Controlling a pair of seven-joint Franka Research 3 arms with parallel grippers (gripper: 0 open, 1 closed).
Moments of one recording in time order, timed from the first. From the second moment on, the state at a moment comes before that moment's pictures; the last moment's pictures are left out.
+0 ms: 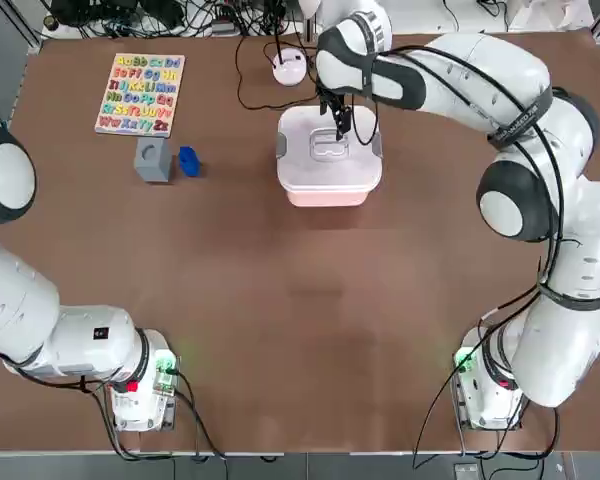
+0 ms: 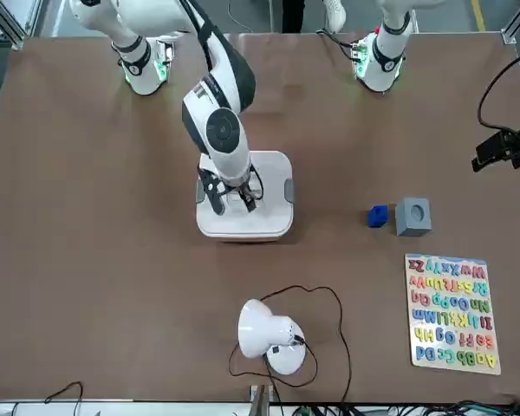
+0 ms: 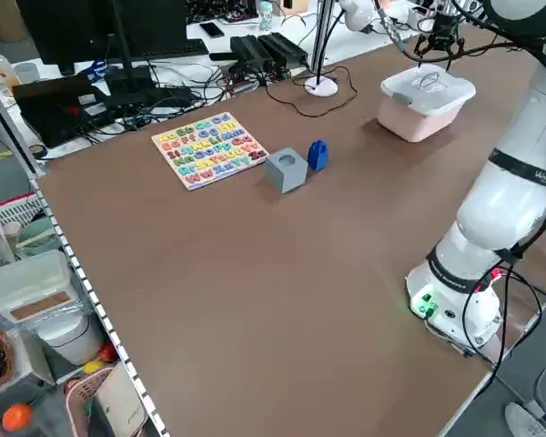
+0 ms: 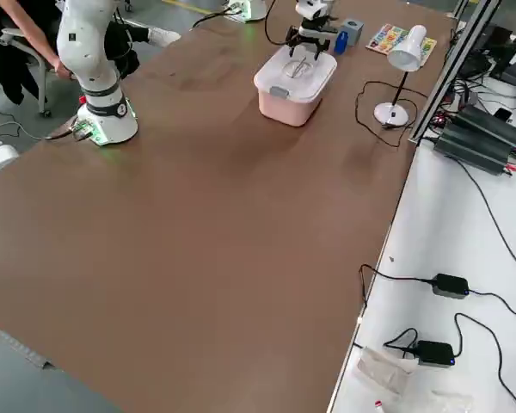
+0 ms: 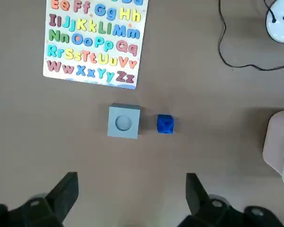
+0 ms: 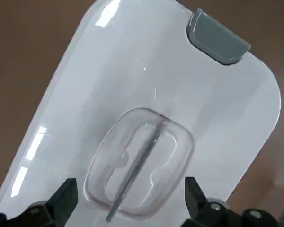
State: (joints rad) left arm 0.03 0.14 -0.02 -1.34 -0.03 1.45 -0.05; right arm 0.70 0.57 0.00 -1.40 0.12 1.88 1.72
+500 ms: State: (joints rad) left arm 0.02 0.14 -0.02 -1.34 -0.04 1.46 -0.05; right arm 0.69 0.57 -0.02 -1.40 0.11 1.90 1.74
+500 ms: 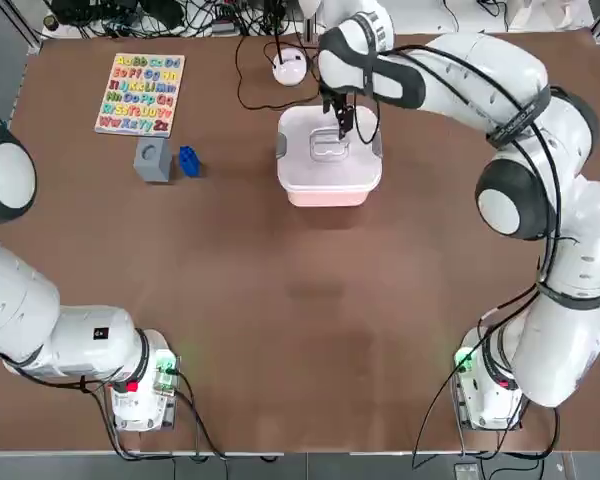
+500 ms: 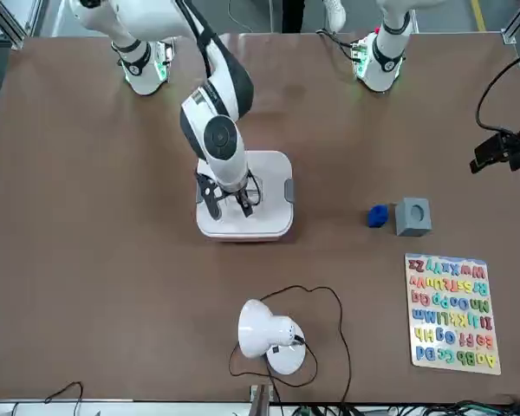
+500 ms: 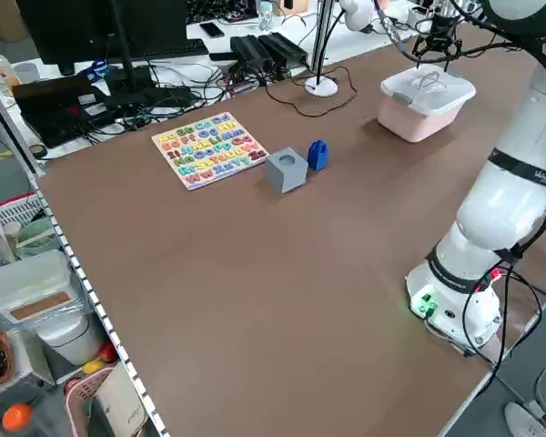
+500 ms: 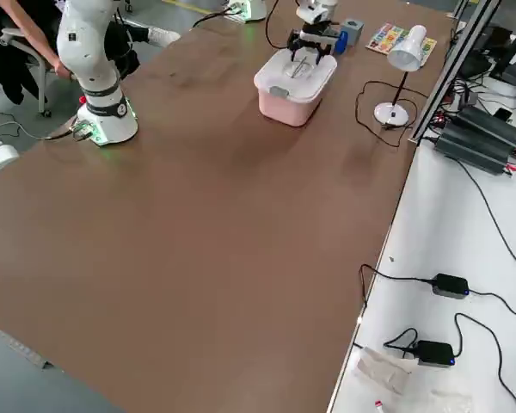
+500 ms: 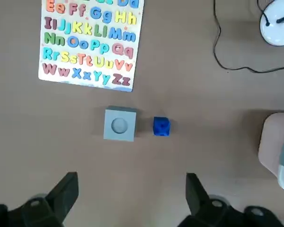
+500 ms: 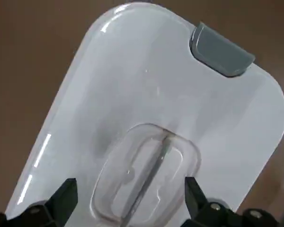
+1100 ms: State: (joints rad) left arm 0.03 0.15 -0.02 -1.35 -0.04 1.47 -0.05; right arm 0.68 0.58 -0.03 -1.40 0.07 1.93 1.77
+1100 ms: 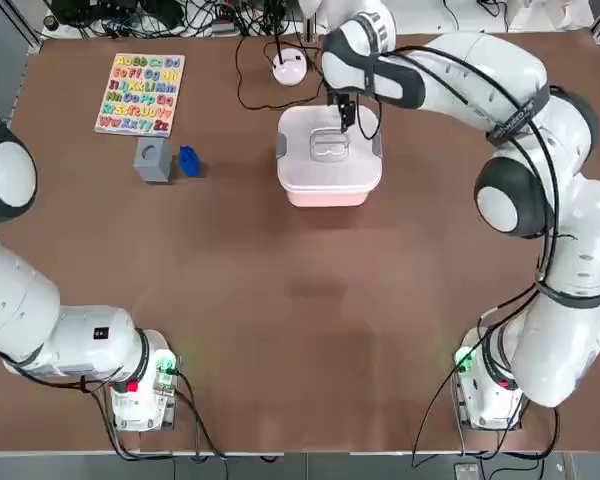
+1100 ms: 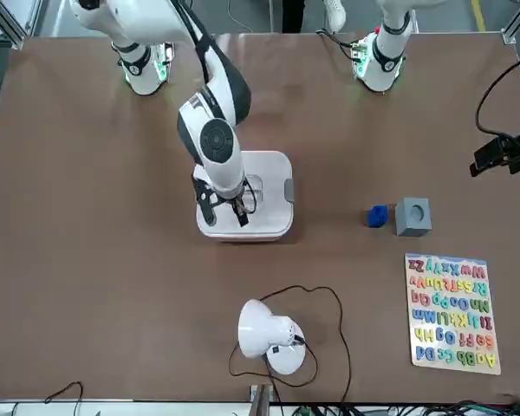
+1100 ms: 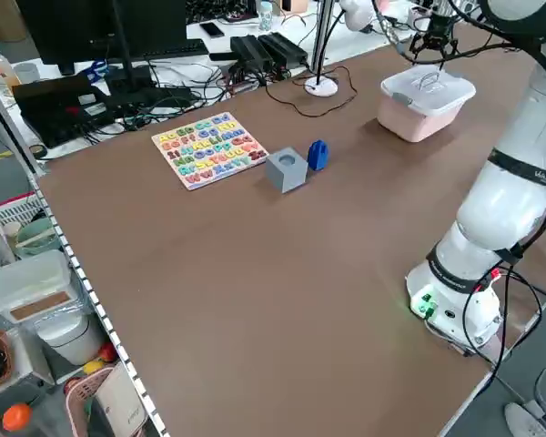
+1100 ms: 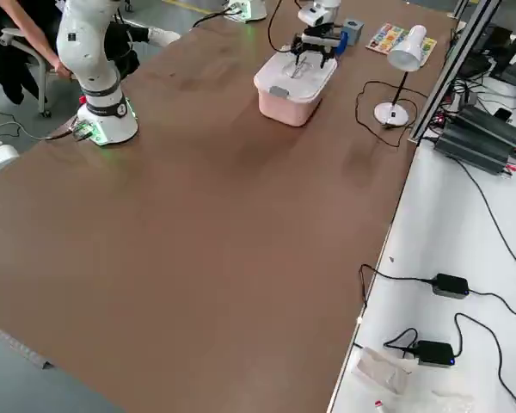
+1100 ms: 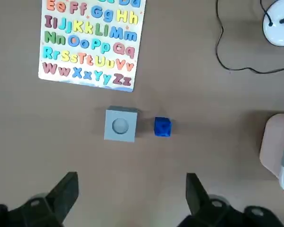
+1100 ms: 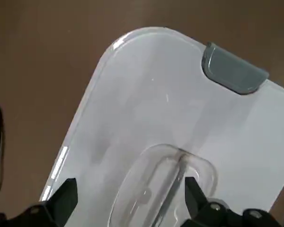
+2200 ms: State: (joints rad) left arm 0.03 0.15 -0.02 -1.35 -0.04 1.47 -0.05; right arm 0.68 0.60 -0.02 -1.40 0.13 1.92 1.78
